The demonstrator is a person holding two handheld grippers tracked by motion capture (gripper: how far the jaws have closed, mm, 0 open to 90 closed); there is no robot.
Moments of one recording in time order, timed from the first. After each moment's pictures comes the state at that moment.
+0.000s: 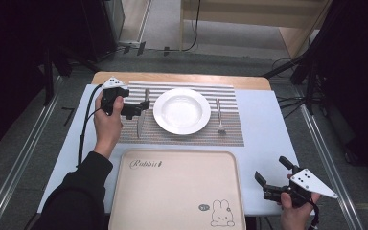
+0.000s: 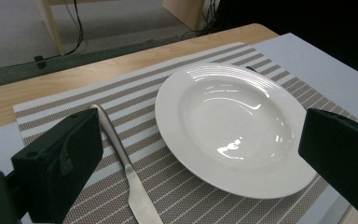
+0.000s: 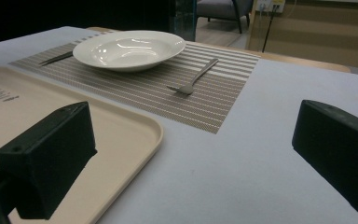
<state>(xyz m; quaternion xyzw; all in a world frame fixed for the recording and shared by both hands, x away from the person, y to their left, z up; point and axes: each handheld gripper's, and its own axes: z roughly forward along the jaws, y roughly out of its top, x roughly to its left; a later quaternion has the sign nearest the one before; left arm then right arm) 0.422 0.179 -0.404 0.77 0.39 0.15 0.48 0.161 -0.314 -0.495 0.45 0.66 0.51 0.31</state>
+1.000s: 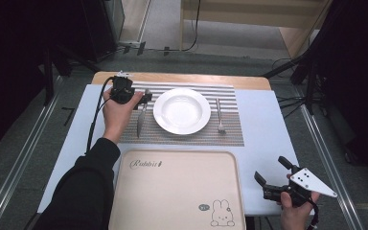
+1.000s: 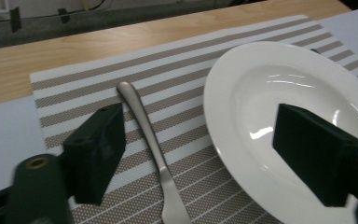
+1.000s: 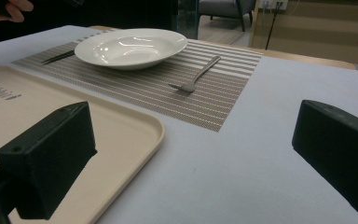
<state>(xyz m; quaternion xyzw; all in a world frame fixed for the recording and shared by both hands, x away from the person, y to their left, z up) 0.480 0.164 -0.430 0.78 0.47 0.15 0.38 0.163 -0.315 -0.498 0.45 0.66 0.51 0.31</state>
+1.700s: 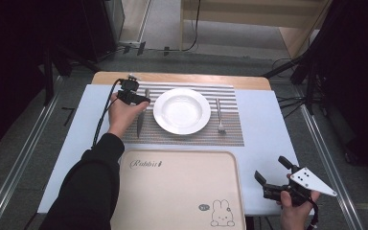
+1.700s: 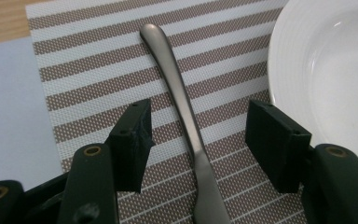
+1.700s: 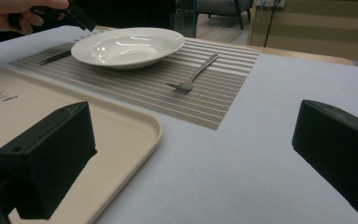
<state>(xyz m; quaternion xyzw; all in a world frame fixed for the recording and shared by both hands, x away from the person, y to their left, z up) 0.508 0.150 -0.462 0.80 0.52 0.13 0.27 0.165 -0.315 -0.499 0.46 0.66 0.51 0.30</state>
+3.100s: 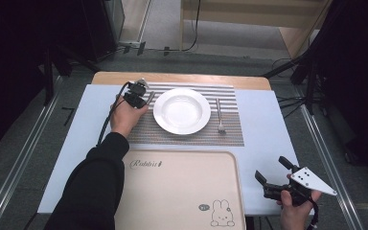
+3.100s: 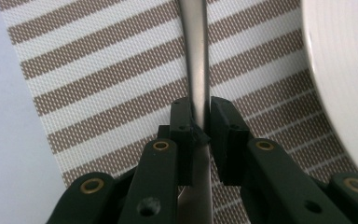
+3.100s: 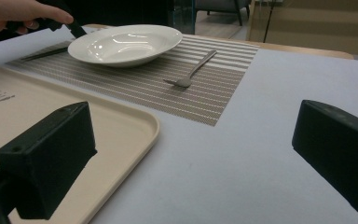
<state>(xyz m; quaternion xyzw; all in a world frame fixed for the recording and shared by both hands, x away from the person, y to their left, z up) 0.509 0.133 -0.476 0.84 0.50 0.12 0.15 0.166 -0.318 -0.501 0.47 0.66 0.51 0.30</state>
